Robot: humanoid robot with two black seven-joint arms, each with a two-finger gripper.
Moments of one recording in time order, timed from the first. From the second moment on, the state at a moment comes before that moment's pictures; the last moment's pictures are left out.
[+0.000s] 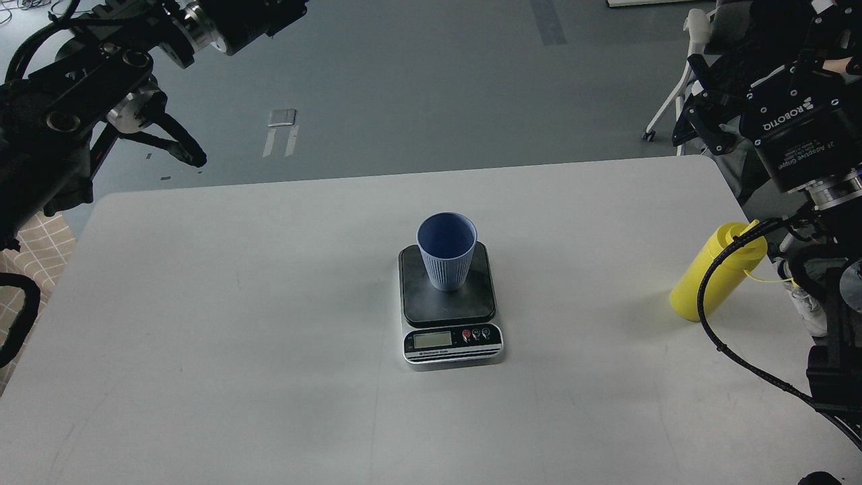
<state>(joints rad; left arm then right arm) -1.27 0.43 -0.36 -0.65 0.50 -0.35 -0.49 0.27 -0.08 1.81 1.53 -0.54 0.49 -0.23</state>
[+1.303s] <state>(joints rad) -1.02 0.33 -0.54 -0.82 0.32 -0.29 -0.49 0.34 -0.01 1.95 1.73 -0.05 0.15 -0.27</state>
